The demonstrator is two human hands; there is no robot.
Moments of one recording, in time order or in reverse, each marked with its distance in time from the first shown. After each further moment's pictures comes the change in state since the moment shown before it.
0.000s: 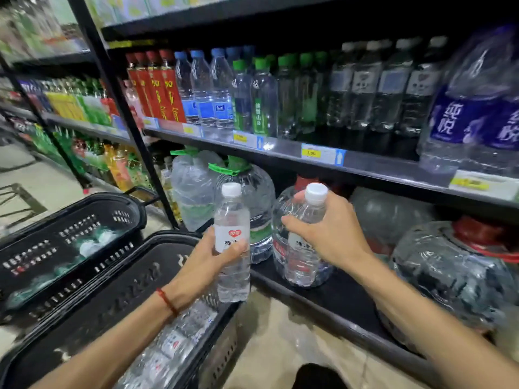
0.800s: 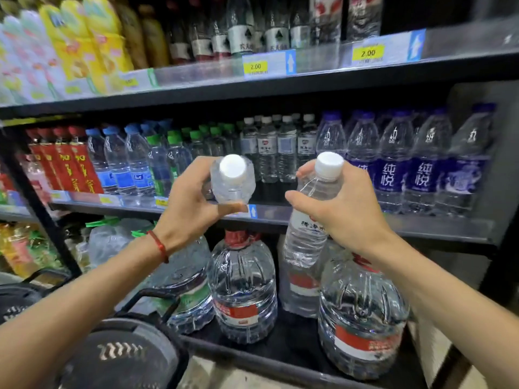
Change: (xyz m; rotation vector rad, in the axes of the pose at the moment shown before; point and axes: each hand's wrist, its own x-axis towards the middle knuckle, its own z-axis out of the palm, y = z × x) left_hand 0.087 0.199 0.090 0.439 0.013 0.978; right_hand -0.010 -0.071 -0.168 -0.012 0.336 -0.239
